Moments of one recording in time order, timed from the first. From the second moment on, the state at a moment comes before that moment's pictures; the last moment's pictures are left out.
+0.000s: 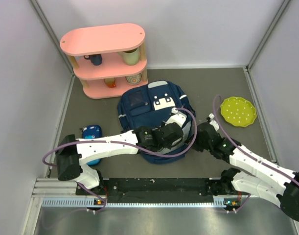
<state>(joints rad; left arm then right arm) -1.23 1.53 1.25 -0.57 -0.49 -0.43 0.73 0.92 0.52 -0.41 0.18 1.17</state>
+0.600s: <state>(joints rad) -1.23 1.68 1.26 -0.57 -0.39 -0.36 0.73 0.74 0.43 -0.45 0.19 1.17</state>
